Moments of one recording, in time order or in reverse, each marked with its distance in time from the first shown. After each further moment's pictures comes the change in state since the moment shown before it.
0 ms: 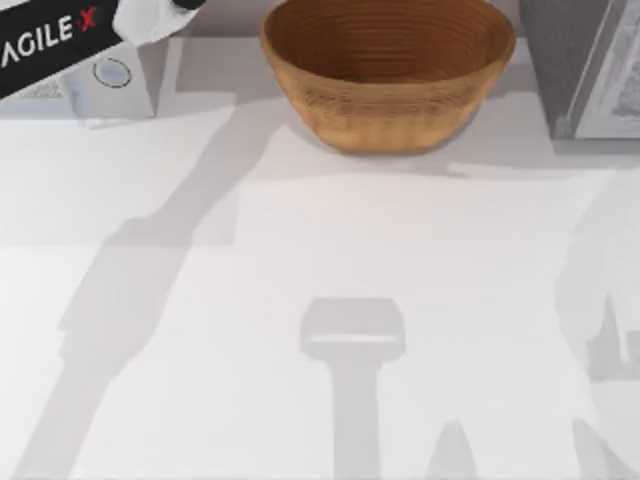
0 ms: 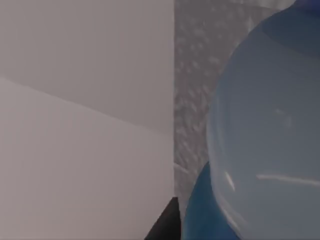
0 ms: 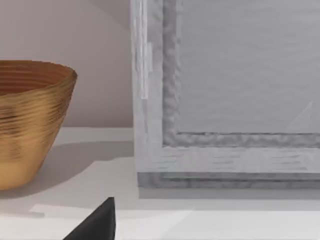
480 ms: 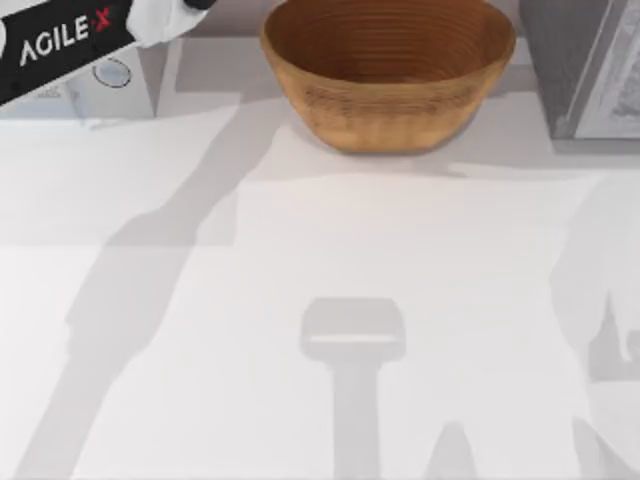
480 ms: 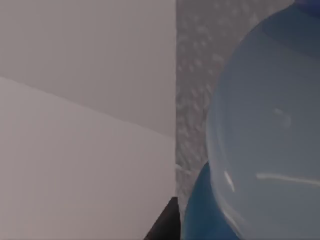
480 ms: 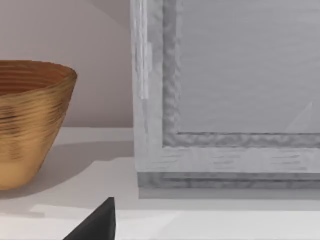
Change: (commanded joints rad) left arm -0.003 0.040 0.039 0.005 -0.003 0.001; right arm 0.000 0.000 0.000 0.000 0.000 0.000
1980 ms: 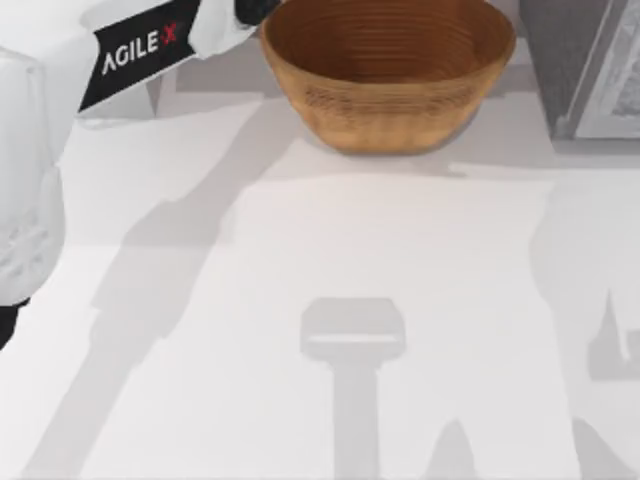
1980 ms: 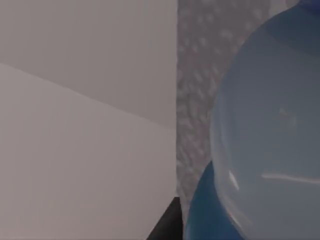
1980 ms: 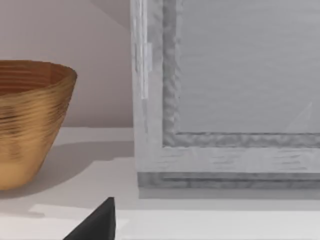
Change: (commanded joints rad) left arm -0.032 0.193 0.182 0.009 -0.028 -0.007; right arm 0.000 0.000 0.000 0.000 0.000 0.000
